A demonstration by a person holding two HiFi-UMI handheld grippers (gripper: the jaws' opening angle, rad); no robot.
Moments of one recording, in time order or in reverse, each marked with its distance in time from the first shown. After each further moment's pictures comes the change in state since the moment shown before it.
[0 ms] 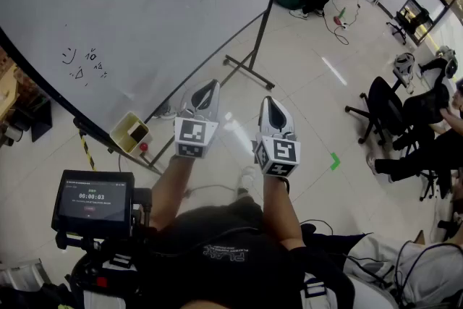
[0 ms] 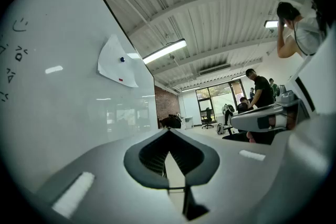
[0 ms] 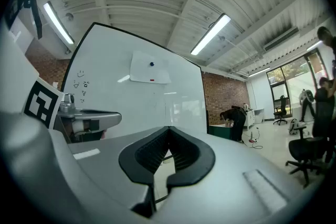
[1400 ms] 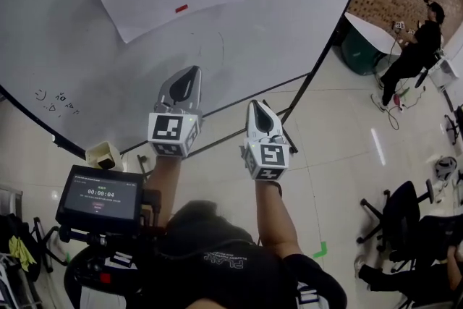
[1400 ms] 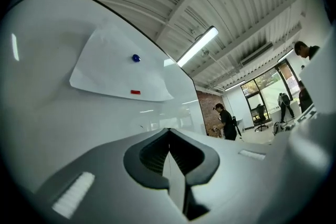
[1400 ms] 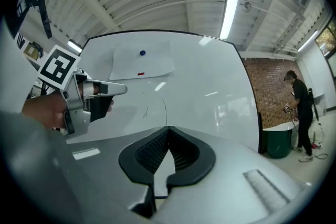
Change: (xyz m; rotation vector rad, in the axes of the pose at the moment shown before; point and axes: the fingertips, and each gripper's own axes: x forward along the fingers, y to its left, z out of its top) left arm 0.188 0.102 0.083 0.046 -0.098 0.489; right arm 0.262 -0.072 0.017 0.047 -0.010 0.518
